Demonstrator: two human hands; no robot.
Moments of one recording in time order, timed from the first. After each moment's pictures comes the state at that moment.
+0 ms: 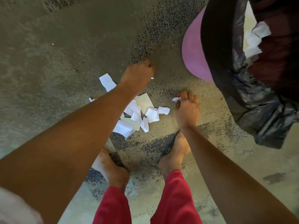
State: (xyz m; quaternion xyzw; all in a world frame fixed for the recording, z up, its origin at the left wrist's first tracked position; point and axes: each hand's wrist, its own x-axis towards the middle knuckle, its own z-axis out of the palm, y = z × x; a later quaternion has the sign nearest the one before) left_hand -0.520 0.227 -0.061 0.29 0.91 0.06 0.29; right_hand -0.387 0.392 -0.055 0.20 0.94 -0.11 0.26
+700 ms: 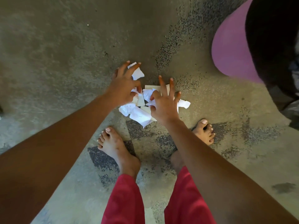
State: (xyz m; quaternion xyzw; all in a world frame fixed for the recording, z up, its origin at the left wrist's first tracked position) left_hand -0.448 0.086 -0.063 0.23 0.91 0.13 0.31; right_hand -0.381 0.267 -0.058 -0.02 0.93 -0.15 0.33
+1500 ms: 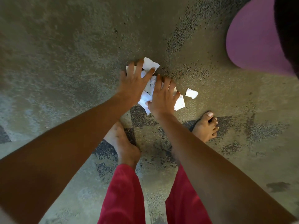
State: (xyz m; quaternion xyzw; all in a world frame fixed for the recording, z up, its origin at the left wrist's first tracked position) left_hand -0.391 0.107 -0.061 0.17 0.93 -0.07 0.30; right_hand -0.350 0.225 -0.061 0.04 0.95 -0.04 0.31
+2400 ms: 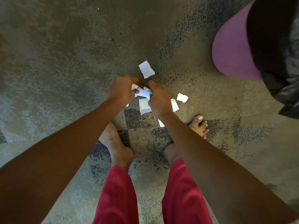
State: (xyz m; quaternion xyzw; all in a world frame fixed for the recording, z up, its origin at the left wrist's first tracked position) left_hand -0.400 0.102 -0.025 -0.05 0.91 0.24 0.33; right_hand -0.377 0.246 -0.029 0.02 0.92 -0.27 0.30
